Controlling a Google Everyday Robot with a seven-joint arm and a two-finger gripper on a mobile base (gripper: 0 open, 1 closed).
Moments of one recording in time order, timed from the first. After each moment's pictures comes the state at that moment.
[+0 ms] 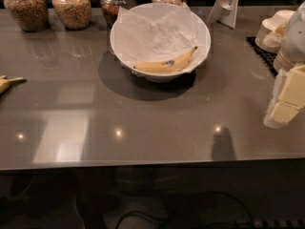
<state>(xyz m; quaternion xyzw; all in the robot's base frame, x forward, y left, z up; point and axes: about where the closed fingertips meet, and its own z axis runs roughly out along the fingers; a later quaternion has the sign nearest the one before) 0.438 -0.216 0.977 -0.60 0.78 -0.04 0.16</state>
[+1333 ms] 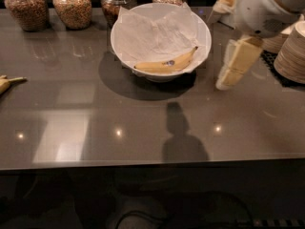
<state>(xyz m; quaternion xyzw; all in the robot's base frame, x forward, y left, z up) 0.525 -0.142 0.996 -0.68 0.68 -0.04 0.28</state>
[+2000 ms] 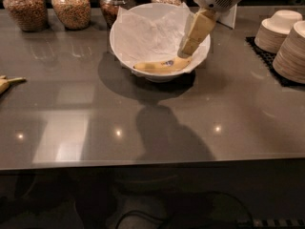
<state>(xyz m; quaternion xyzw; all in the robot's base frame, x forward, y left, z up) 0.612 -0.070 1.016 -0.69 0.63 0.00 0.36</state>
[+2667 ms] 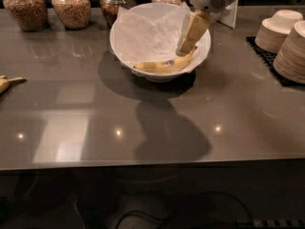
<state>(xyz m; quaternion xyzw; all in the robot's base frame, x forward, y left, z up) 0.637 -0.069 1.005 -0.70 0.61 -0.02 0.36</state>
